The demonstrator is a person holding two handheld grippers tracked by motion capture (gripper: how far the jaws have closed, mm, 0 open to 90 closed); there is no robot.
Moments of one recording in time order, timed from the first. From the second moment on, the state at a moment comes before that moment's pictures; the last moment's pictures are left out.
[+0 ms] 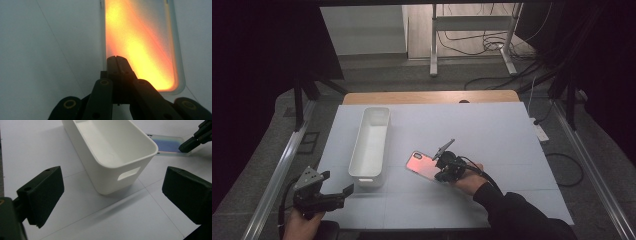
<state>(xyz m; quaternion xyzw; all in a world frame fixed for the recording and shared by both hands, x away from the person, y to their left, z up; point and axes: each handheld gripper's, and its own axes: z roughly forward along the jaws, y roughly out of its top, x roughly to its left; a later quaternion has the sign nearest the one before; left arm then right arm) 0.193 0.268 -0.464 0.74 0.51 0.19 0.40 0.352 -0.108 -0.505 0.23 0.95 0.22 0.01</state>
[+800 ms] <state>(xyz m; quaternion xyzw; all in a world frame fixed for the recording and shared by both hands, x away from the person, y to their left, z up) 0.193 0.267 -0.464 0.74 0.51 0.19 0.40 0.345 -0.104 -0.495 0.23 0.94 0.24 0.02</state>
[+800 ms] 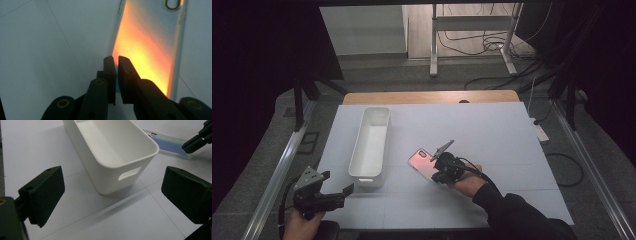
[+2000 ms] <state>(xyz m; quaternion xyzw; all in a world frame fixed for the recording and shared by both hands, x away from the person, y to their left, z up) 0.194 0.267 -0.464 0.74 0.51 0.19 0.40 0.383 -0.132 -0.478 0.30 0.91 0.28 0.07</state>
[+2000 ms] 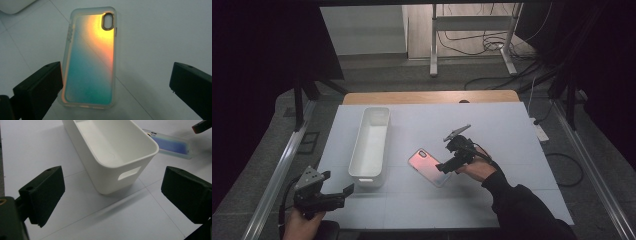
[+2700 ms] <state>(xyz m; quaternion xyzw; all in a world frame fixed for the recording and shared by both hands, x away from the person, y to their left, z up) 0.194 0.267 -0.465 0.74 0.51 0.19 0.40 0.389 -0.128 -0.504 0.30 0.92 0.26 0.06</state>
